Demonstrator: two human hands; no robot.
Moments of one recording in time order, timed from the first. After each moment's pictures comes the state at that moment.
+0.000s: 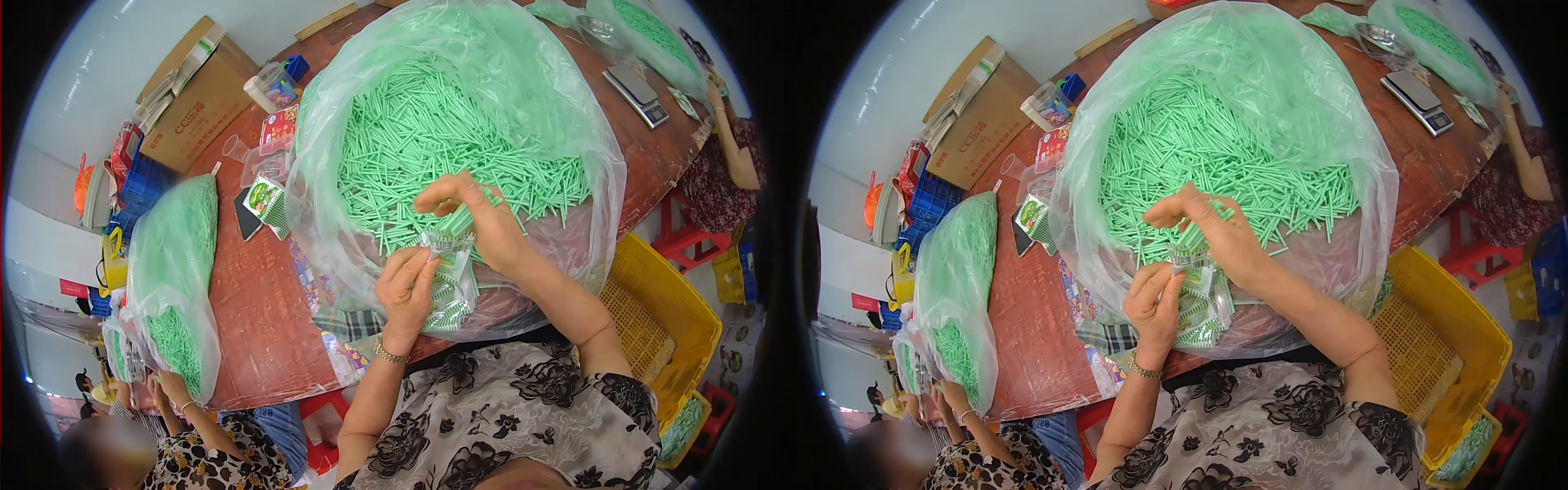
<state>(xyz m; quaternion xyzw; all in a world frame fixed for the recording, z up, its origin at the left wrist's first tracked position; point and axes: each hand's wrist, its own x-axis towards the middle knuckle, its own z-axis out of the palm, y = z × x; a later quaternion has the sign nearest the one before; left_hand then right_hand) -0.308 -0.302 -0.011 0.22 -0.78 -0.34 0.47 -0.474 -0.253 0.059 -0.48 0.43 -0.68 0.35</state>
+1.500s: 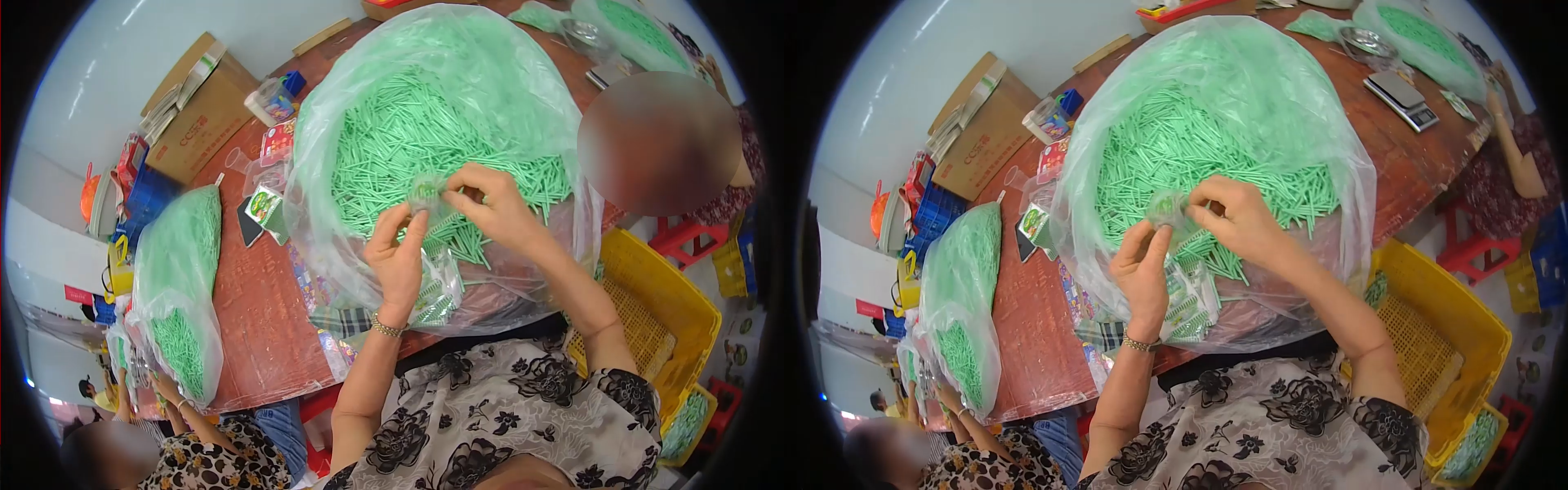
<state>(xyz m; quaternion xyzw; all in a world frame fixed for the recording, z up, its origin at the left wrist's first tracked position) -0.357 -0.306 0.024 0.24 -0.60 -0.57 0.50 -0.513 -0.227 0.059 -0.53 0.59 -0.59 0.15</state>
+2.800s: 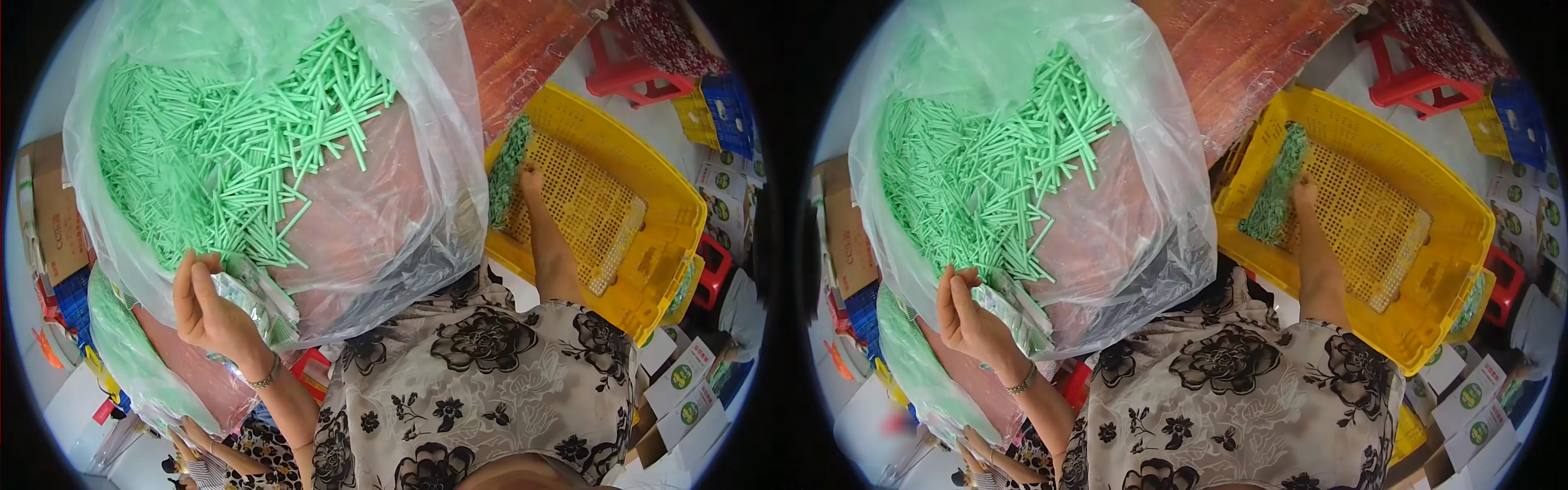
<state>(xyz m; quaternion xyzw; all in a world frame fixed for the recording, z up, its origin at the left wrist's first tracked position) -0.378 -0.287 0.004 0.34 -0.76 -0.37 0.42 -0.649 0.184 -0.559 0.16 0.73 -0.64 0.16</state>
